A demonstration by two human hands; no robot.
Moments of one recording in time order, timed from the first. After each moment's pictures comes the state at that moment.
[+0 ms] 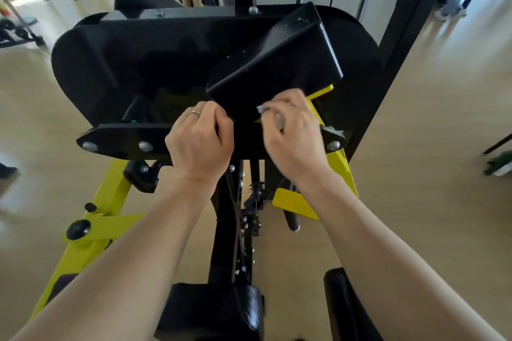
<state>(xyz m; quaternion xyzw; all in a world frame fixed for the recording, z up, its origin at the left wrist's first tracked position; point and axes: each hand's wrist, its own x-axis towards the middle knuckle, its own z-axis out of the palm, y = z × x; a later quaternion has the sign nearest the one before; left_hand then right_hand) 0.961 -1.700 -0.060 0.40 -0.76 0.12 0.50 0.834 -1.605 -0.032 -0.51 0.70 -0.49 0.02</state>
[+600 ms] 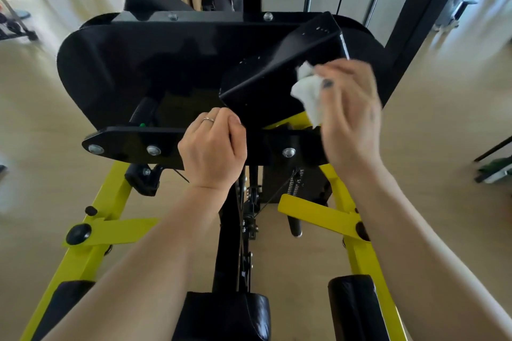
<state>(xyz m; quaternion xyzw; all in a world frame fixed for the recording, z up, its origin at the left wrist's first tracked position) 0.963 -1.702 -0.061 0.36 -0.76 0.10 0.53 0.806 -1.591 0.000 -0.49 0.66 -0.57 -0.10</state>
